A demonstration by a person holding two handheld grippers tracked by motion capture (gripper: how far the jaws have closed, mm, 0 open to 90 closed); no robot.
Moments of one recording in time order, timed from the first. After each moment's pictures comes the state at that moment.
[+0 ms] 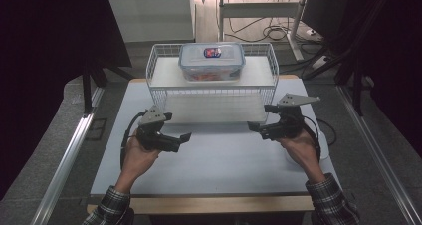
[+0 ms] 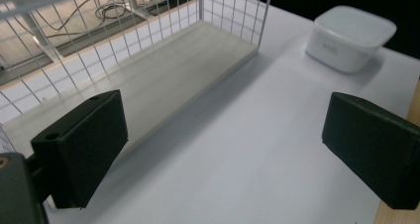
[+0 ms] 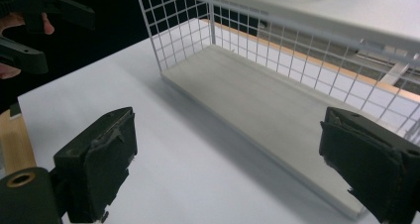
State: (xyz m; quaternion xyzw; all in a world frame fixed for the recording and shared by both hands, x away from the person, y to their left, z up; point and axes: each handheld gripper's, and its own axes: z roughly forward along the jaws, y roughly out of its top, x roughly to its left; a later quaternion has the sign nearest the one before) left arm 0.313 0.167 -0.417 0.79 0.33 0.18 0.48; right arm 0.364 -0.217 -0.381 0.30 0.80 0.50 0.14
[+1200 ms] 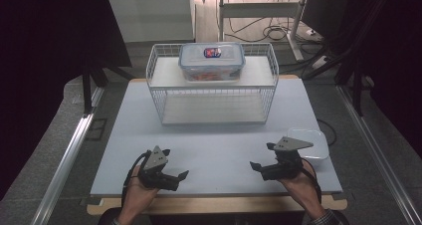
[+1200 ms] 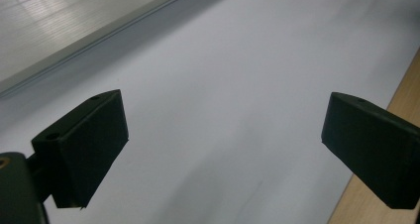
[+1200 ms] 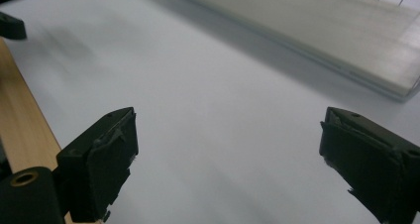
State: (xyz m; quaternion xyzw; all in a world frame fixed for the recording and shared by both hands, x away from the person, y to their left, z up) left arm 0.255 0.166 -0.508 0.82 0.34 0.19 0.43; right arm 0.304 -0.232 -0.473 0.31 0.83 0.44 0.15
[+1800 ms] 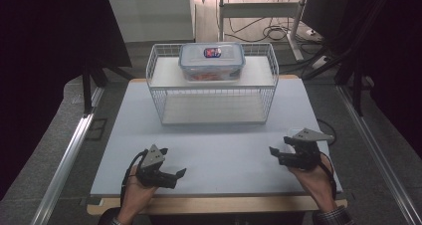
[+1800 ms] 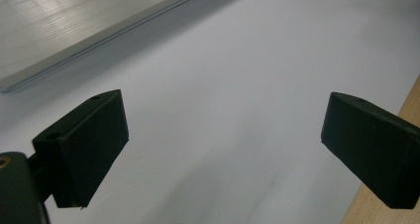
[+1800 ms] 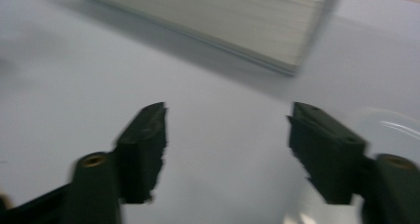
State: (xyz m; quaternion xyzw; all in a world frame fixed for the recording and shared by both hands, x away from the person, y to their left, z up) left arm 0.259 0.174 -0.510 0.80 0.36 0.18 0.44; right arm 0.316 -0.274 -0.455 0.40 0.80 0.41 0.20
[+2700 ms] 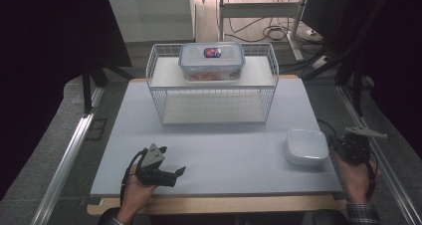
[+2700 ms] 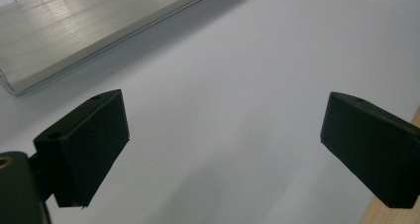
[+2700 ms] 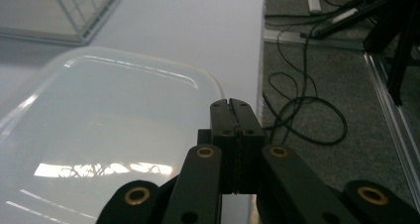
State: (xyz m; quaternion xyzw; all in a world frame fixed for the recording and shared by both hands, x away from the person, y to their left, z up) left arm 0.262 0.176 -0.511 0.80 0.36 0.20 0.44; right arm 0.341 -0.405 -0.463 0.55 0.71 0.34 0.29
